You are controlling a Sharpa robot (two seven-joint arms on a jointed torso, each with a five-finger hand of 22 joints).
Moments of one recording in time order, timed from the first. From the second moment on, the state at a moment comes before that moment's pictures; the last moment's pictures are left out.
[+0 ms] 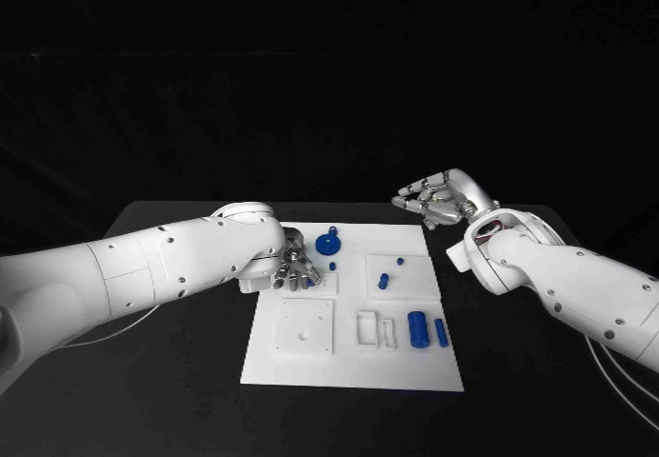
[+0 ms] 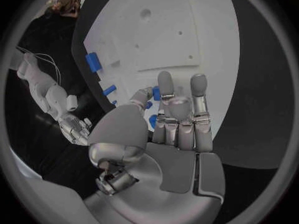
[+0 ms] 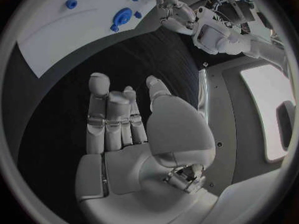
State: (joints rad) left arm 1.44 -0.44 -0.23 1.17 -0.97 0.17 -0.57; left_hand 1.07 0.09 0.12 -0.07 0.61 1.23 0.03 0.09 0.63 1.47 -0.07 0.54 0.20 1.41 -0.13 1.20 0.59 0.02 1.29 -0.15 0.42 1.31; right arm 1.00 -0.77 0.37 1.35 -1.15 -0.48 0.02; right_hand 1.28 -0.08 -0.03 0.09 0.41 1.13 0.08 0.06 0.07 1.15 -0.01 0.93 0.95 1.43 -0.07 0.98 1.00 0.11 1.46 -0.10 0.43 1.27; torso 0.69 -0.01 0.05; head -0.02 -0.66
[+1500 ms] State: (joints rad) left arm 1.43 -0.48 -0.22 1.18 -0.97 0.14 -0.57; left_hand 1.08 -0.18 -0.01 0.25 0.05 1.31 -0.02 0.07 0.58 1.47 -0.07 0.51 0.21 1.40 -0.14 1.18 0.54 0.01 1.30 -0.15 0.36 1.31; right arm 1.00 -0.77 0.37 1.34 -1.14 -0.48 0.02; right_hand 1.27 -0.08 -0.03 0.09 0.42 1.13 0.08 0.06 0.07 1.15 -0.01 0.92 0.94 1.43 -0.07 0.97 1.00 0.11 1.46 -0.10 0.42 1.27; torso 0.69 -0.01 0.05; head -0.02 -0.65
